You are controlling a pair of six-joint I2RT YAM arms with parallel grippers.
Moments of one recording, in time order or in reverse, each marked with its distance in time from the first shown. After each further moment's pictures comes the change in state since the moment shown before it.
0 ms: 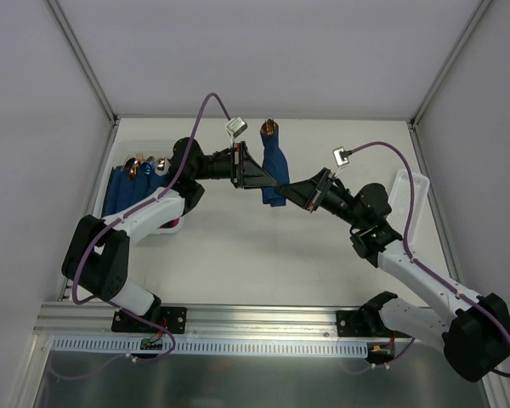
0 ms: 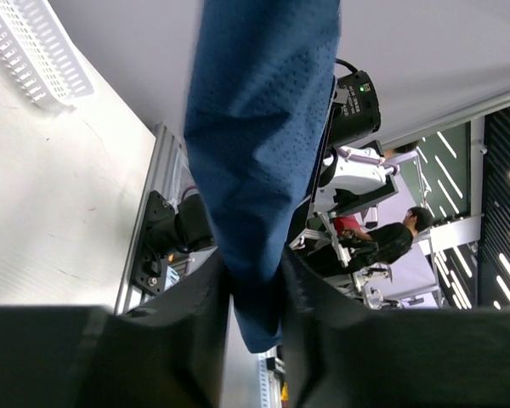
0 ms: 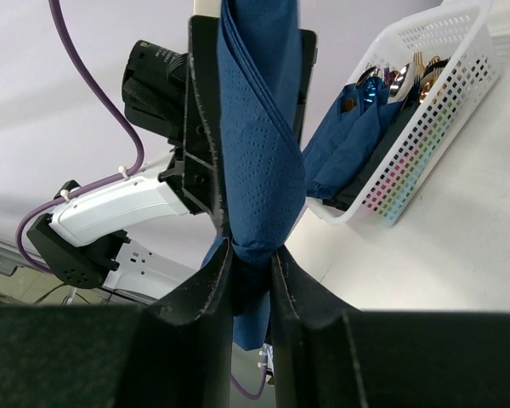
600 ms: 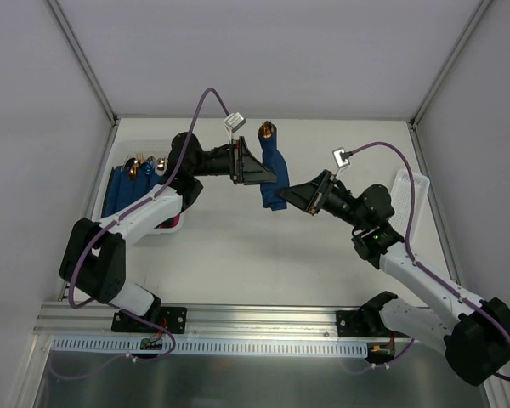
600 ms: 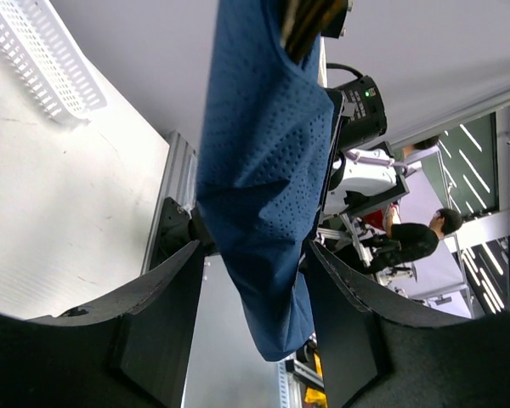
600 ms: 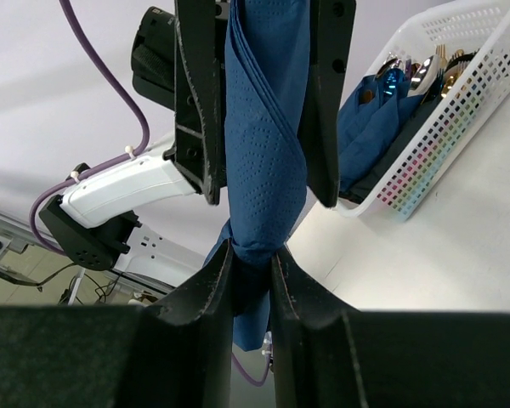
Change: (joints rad) left arm 0.008 -0.020 0.042 -0.096 -0.008 0.095; right arm 0.000 -0.023 -0.002 0.006 -0.042 -0.003
